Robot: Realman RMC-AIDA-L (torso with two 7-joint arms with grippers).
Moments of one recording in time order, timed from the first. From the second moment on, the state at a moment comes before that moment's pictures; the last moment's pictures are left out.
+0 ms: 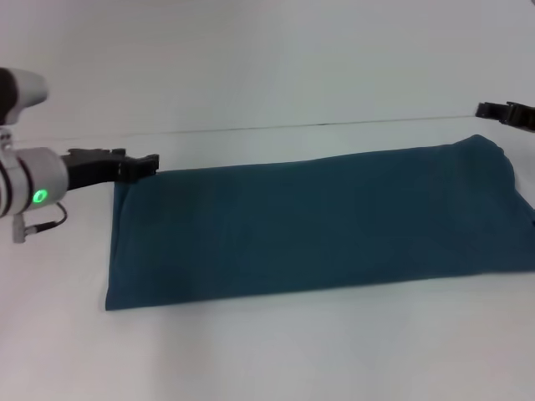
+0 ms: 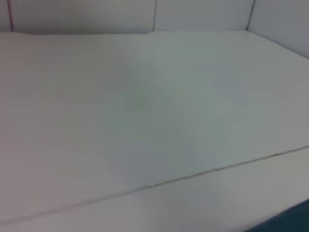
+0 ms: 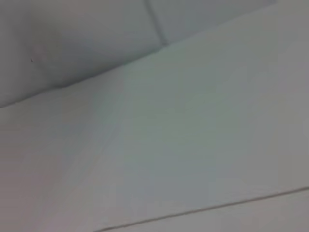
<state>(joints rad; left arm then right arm) -0.74 -2.16 0.76 0.74 2.28 0.80 -1.97 0.73 1.97 -0.42 -0.56 -2.25 -0.78 2.06</state>
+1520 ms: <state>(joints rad) -0.77 -2.08 0.90 0.62 2.54 0.90 -2.50 0.64 2.08 -0.43 -0.74 -2.16 -1.04 1.86</state>
